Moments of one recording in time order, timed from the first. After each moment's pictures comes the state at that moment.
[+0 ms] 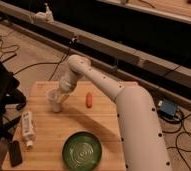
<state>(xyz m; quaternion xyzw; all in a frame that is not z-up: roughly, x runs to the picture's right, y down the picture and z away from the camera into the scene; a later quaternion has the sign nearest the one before) -0.194 0.055 0.834 -0.37 -0.39 -0.12 0.83</state>
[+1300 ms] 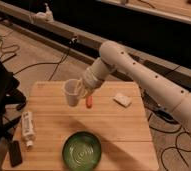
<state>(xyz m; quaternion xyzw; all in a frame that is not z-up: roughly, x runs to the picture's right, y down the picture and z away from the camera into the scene) -0.046 0.040 0.663 -0.29 -0.40 -0.12 0.86</state>
